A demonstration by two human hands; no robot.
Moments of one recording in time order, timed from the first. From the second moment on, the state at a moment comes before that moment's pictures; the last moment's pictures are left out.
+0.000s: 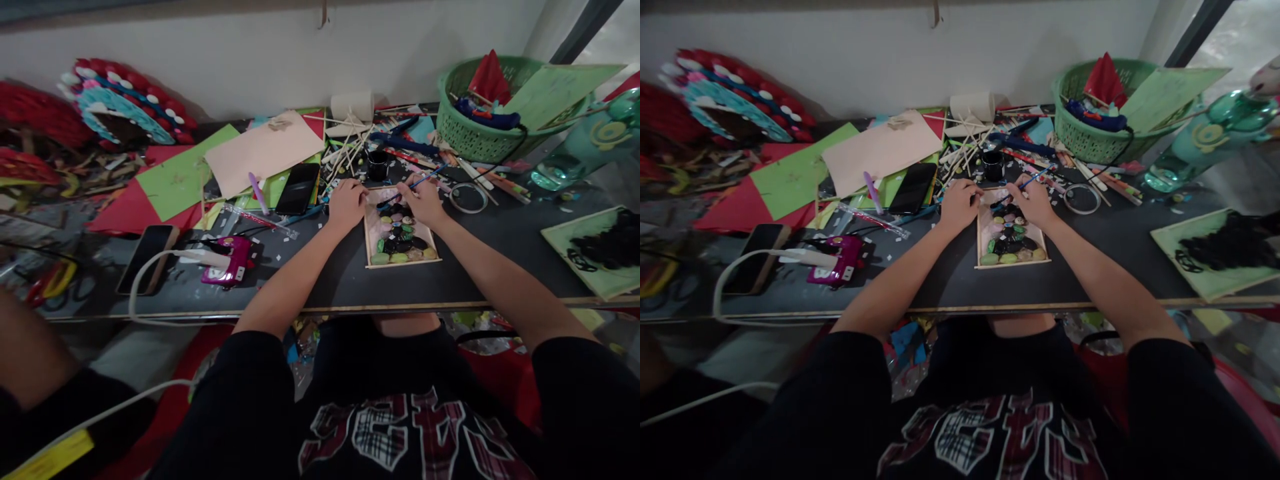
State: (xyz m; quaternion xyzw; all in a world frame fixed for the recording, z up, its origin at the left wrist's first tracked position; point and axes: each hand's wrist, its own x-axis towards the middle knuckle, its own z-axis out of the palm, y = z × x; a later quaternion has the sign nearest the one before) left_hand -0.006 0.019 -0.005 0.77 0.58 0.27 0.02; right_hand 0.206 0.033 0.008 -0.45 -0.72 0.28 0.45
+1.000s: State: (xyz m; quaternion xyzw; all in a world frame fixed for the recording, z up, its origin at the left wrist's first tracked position) left_hand -0.007 0.019 -0.005 0.77 0.58 0.26 0.04; right_hand 0.207 0.038 -0.001 -0.46 -0.71 0.27 0.45
